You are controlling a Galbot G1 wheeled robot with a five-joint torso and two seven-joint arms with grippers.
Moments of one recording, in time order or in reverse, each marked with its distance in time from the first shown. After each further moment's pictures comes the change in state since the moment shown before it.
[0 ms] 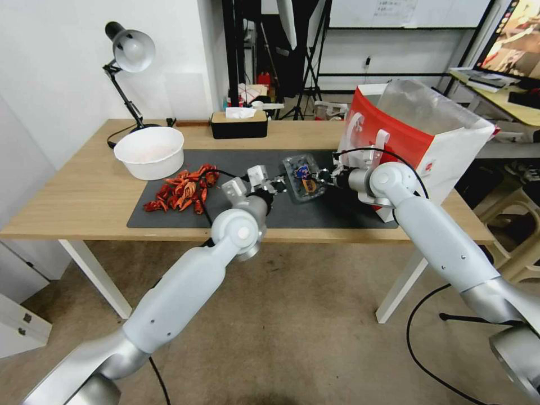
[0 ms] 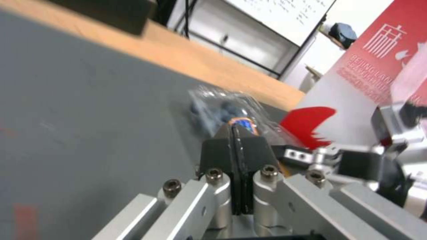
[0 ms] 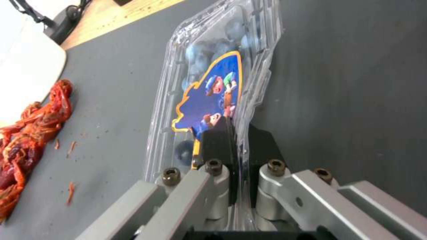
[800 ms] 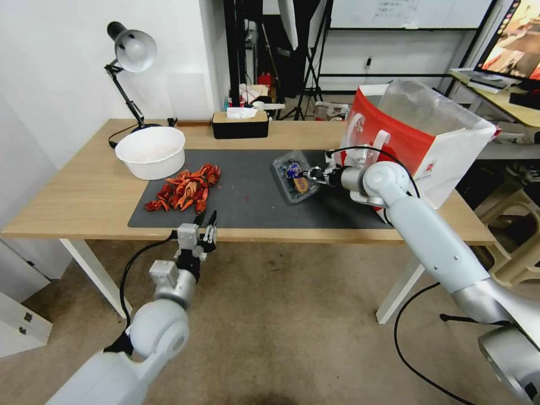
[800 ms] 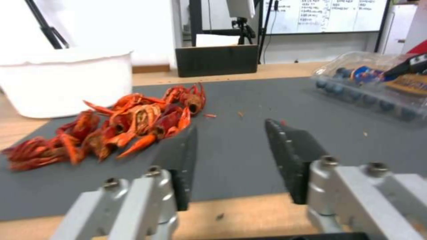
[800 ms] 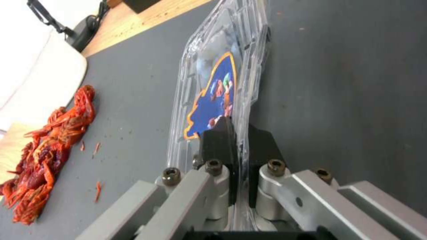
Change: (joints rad) left arm 0.492 0.277 -0.236 -0.304 0.579 -0.109 0.119; right arm 0.004 0.046 0.011 -0.003 0.005 0.001 -0.001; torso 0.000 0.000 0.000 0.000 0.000
